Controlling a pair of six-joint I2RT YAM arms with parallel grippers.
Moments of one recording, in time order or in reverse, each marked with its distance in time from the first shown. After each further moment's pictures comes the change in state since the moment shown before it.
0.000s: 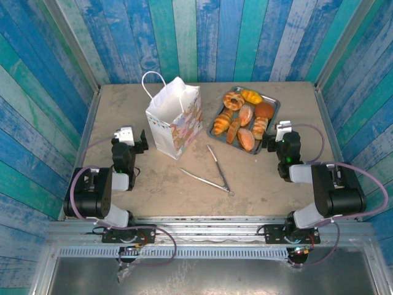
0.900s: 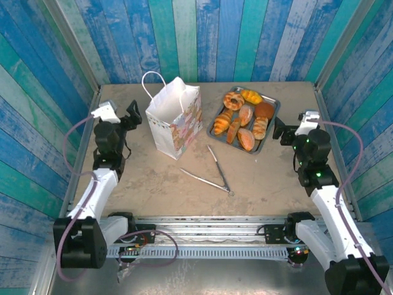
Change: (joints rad) left arm 0.000 -0.449 0.373 -0.648 0.101 -0.346; right arm 0.000 -0.726 0.224 -0.771 -0.105 0.239
